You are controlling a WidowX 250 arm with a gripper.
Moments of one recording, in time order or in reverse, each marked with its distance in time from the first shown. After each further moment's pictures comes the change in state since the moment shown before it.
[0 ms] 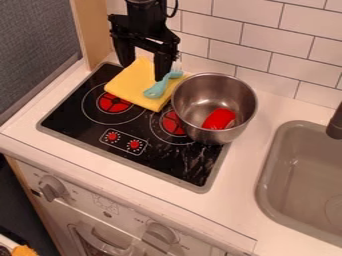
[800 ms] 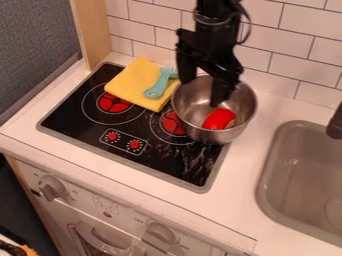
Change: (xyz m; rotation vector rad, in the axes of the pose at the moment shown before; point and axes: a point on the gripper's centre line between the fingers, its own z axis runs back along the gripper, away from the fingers) arm 0.002 -0.106 0.003 -0.037 -0.002 -0.368
